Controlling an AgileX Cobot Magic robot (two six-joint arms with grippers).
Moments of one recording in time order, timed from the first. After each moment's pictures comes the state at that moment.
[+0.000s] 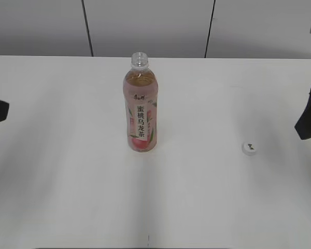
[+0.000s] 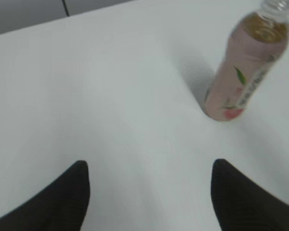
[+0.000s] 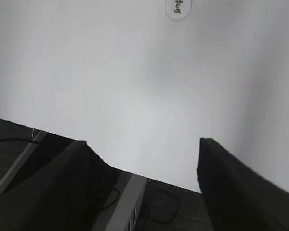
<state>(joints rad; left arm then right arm) -0.37 0.90 -0.62 0.08 0.44 -0.12 0.20 1.34 -1.02 0.20 1.10 -0.19</state>
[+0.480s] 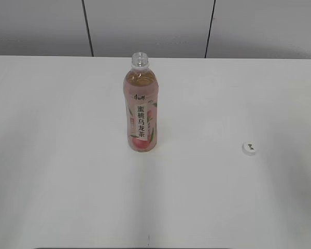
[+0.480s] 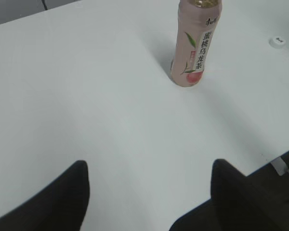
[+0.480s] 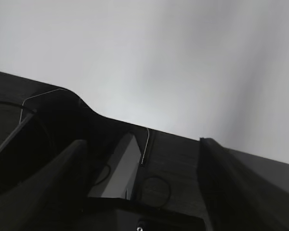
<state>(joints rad) -0.37 0.42 -0.61 -0.06 0.87 0.04 0.20 1.03 -0.80 0.15 1.17 -0.17</state>
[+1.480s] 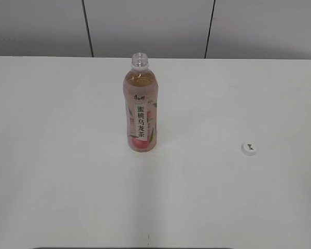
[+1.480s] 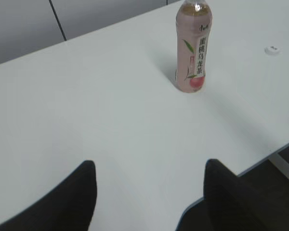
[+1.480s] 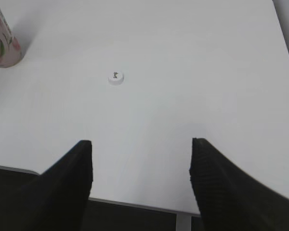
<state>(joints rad) -0.37 0.07 -0.56 -0.03 1.02 0.07 0.20 0.02 -0.51 -0.02 1.09 -0.10</state>
